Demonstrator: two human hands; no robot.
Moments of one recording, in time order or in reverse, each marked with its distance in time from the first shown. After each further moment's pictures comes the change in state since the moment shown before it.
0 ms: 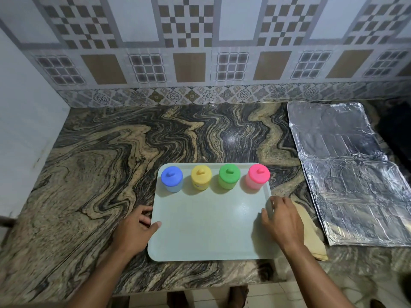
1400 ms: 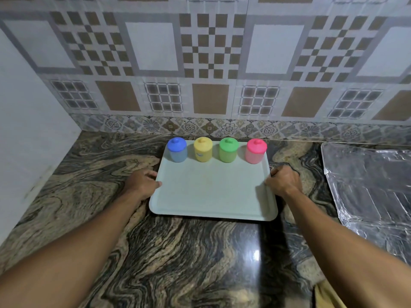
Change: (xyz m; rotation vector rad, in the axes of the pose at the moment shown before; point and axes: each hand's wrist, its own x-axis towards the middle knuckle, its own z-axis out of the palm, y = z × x) left_hand 0.250 0.088 -0.040 -0.028 0.138 -0.196; right_hand 0.280 -0.111 0.005 0.231 -0.099 0.139
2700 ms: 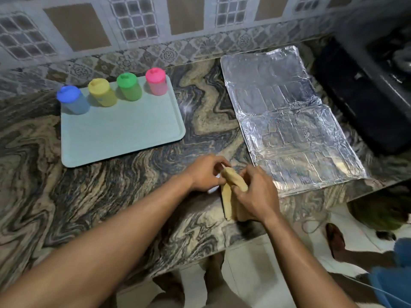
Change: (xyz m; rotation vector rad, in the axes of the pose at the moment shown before) left_hand -0.297 0.131 0.220 0.270 -0.827 0.888; right_hand -0.253 0.223 -0.073 -0.025 0.091 -0.132
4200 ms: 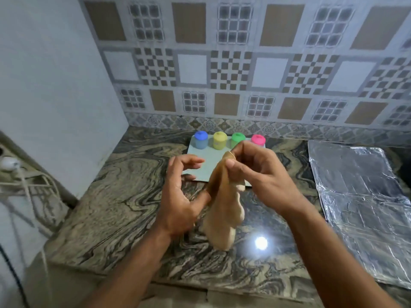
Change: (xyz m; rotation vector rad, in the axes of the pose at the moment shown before) left_hand -0.320 0.021 -0.117 -0.390 1.193 0.194; right_hand -0.076 -0.294 -0.075 0.819 -0.486 -0.862
